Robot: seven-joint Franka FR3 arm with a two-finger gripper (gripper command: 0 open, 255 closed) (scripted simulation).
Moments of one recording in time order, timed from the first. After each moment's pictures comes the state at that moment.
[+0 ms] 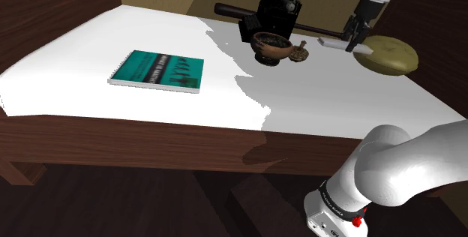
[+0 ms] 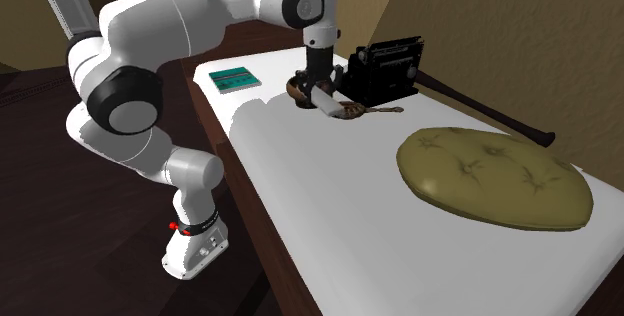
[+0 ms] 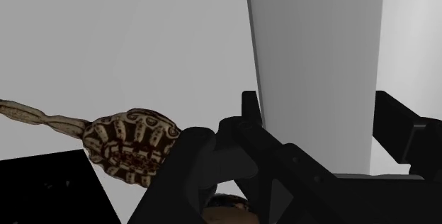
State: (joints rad) arm 0.21 -0.54 -0.67 -1.97 -0.34 1.55 -1.20
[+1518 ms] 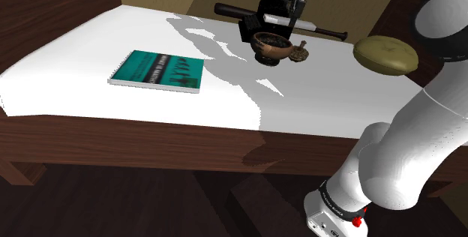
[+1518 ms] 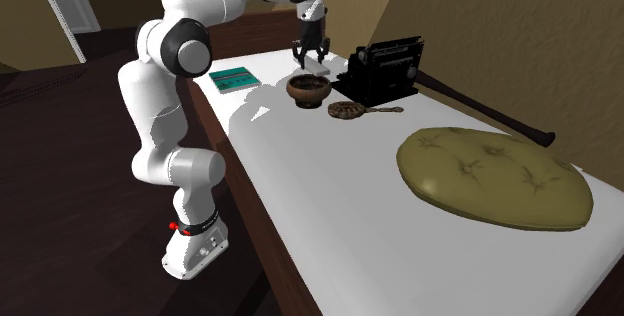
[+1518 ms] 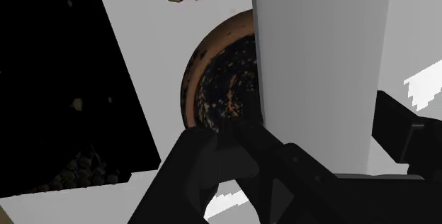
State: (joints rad) arm 0.37 -0.02 -0.65 -1.53 -0.02 1.53 -1.08
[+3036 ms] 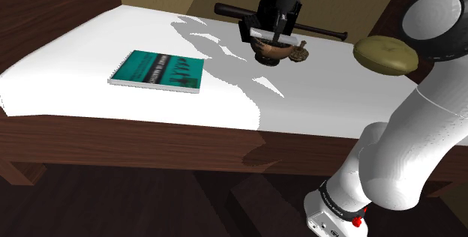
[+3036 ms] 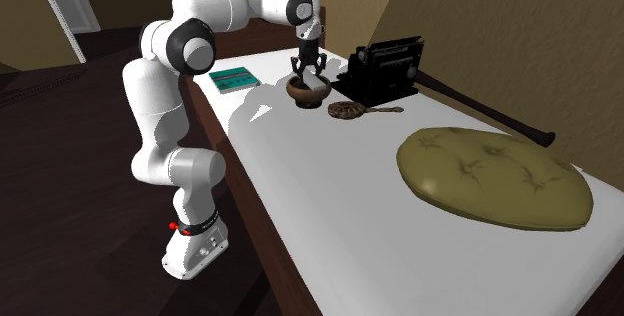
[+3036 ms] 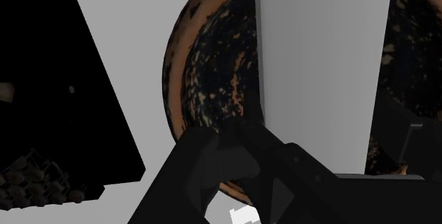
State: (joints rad) arm 0.39 0.03 -0.63 -1.66 0.01 1.70 -1.04
